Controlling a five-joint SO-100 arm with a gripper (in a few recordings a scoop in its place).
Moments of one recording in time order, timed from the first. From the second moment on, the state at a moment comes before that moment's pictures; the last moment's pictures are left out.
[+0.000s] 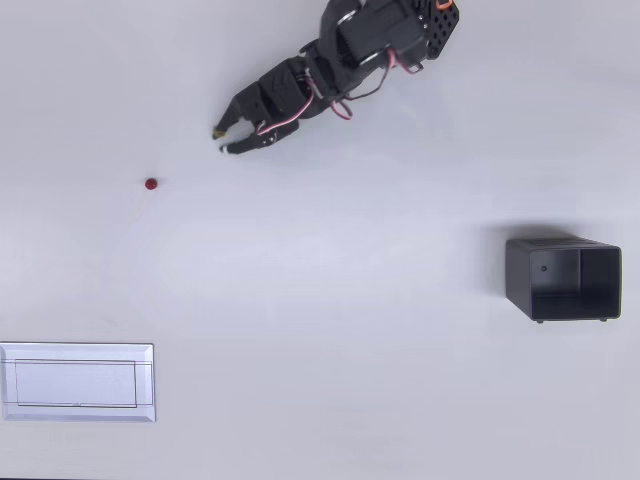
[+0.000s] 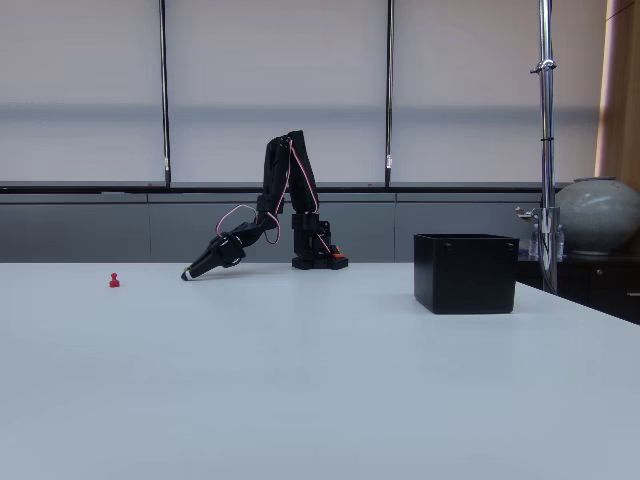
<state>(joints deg) 58.8 106.1 24.5 -55.9 -1.6</state>
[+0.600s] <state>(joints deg) 58.9 113.5 34.0 -57.3 -0.4</state>
